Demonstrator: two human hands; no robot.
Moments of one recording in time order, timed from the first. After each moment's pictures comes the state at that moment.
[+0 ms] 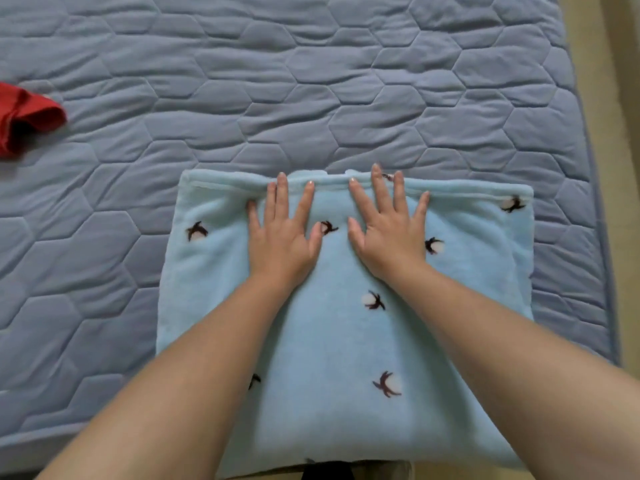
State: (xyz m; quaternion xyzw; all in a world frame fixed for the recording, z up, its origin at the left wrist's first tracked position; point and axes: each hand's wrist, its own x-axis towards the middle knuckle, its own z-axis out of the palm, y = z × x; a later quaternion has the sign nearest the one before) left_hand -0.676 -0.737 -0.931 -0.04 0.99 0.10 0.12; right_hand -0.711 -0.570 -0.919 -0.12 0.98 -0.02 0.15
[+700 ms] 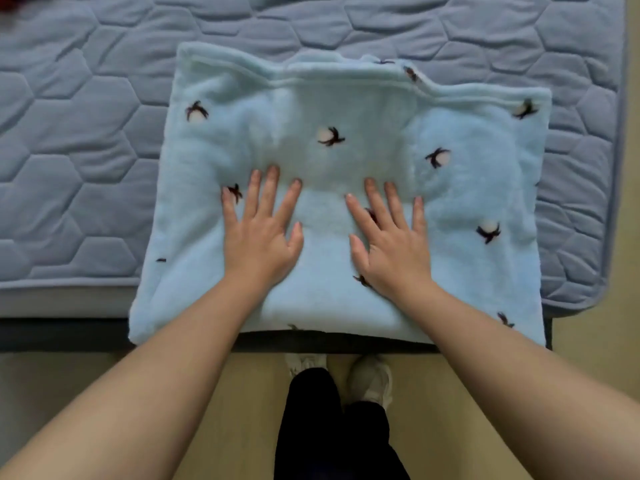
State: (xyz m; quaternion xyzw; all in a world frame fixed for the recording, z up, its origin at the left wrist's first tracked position) left_hand -0.514 -0.730 -0.926 -0.04 0.99 0.03 0.13; right_hand -0.549 -0.524 -0.919 -0.22 0.96 -0.04 0.15
